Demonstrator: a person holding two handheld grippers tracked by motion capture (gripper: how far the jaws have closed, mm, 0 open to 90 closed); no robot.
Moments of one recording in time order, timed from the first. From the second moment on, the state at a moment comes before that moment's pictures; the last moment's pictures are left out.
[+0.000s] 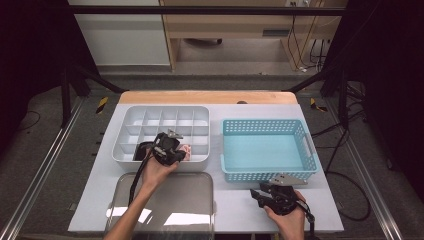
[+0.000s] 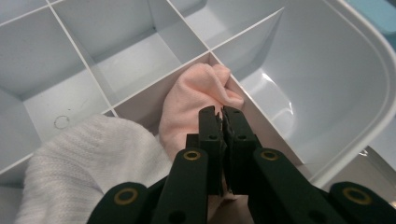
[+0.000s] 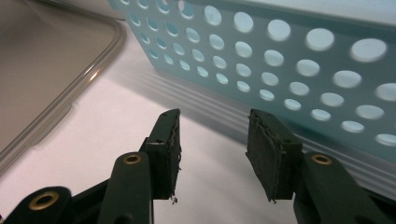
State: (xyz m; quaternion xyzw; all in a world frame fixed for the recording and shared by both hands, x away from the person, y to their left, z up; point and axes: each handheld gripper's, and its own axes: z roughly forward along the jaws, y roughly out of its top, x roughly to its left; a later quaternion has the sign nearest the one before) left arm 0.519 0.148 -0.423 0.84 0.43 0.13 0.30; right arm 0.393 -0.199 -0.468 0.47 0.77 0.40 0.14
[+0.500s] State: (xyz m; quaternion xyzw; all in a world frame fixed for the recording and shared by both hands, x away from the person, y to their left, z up) left arm 0.477 0.201 -0.377 0.78 0.42 0.17 0.43; right arm 0.394 -0.201 -0.468 0.47 0.77 0.41 0.15
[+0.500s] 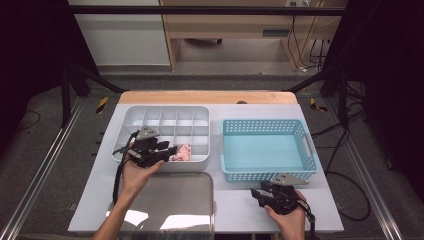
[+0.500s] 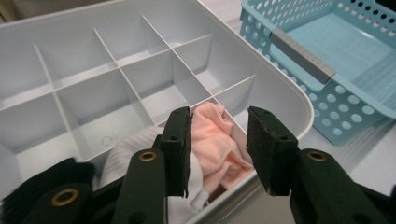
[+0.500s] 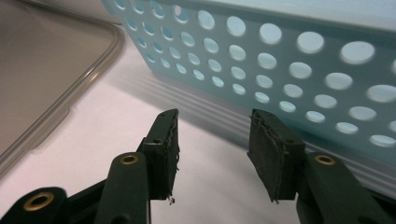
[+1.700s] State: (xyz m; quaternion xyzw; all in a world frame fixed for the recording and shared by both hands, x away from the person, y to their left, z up) left arm 0.433 0.339 -0.391 0.72 0.45 0.21 0.48; right arm 0.398 -0.143 -0.440 0.43 0.77 0.45 0.13
